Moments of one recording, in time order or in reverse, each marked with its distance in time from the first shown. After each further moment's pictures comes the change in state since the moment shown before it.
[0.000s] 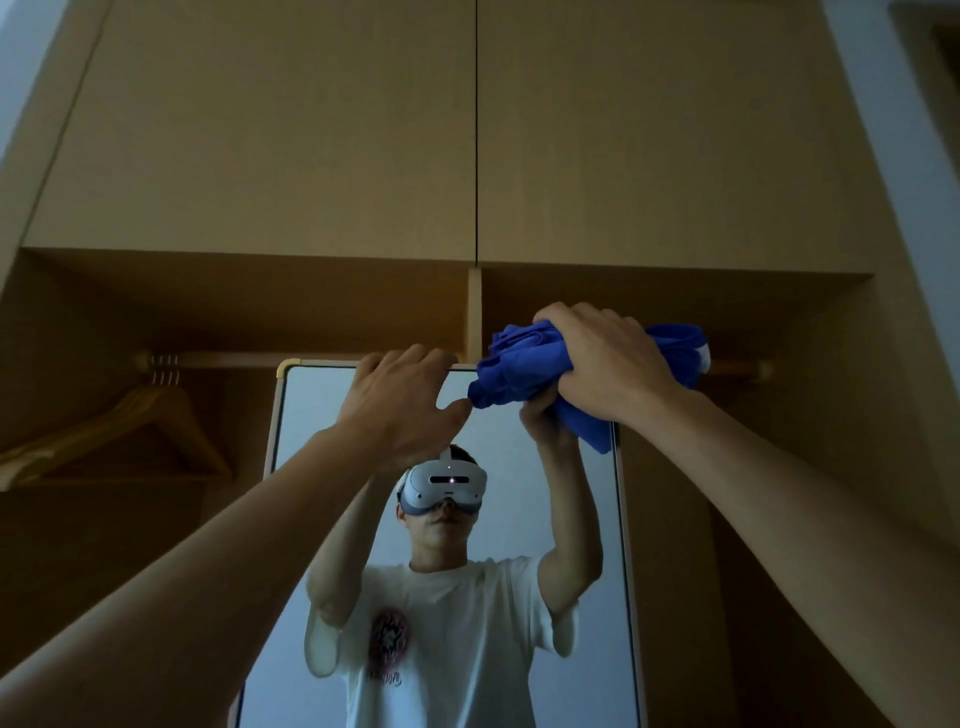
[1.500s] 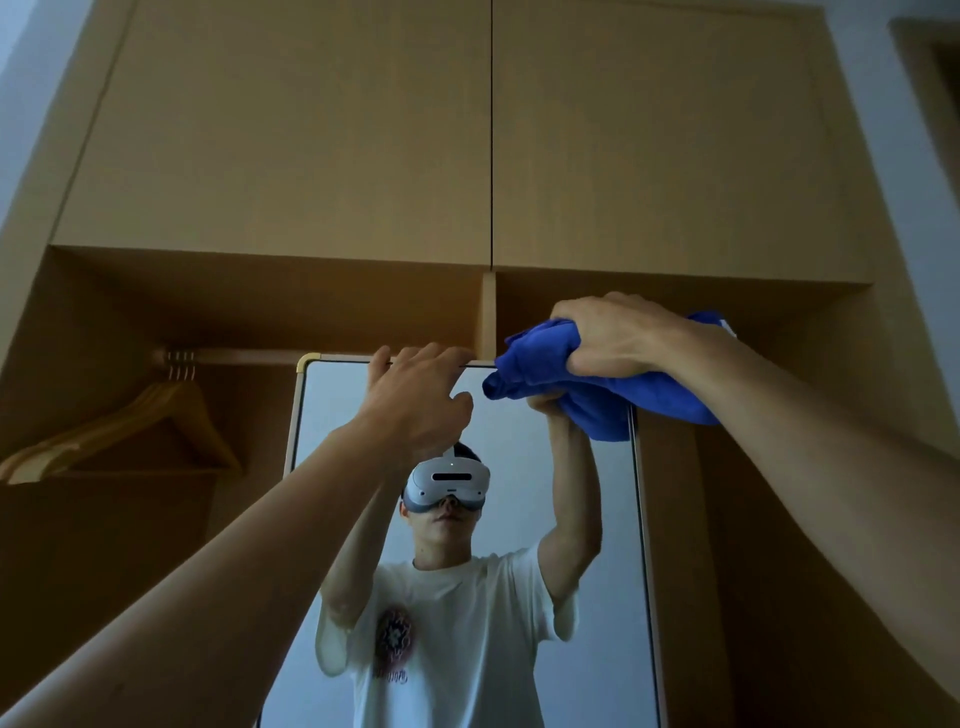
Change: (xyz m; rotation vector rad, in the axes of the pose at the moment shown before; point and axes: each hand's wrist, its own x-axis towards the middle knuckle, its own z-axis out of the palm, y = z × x) left_hand -0.015 0.009 -0.022 -0.086 -0.030 -0.037; right_hand 0.021 -0.013 -0.057 -0.026 -0.412 0.066
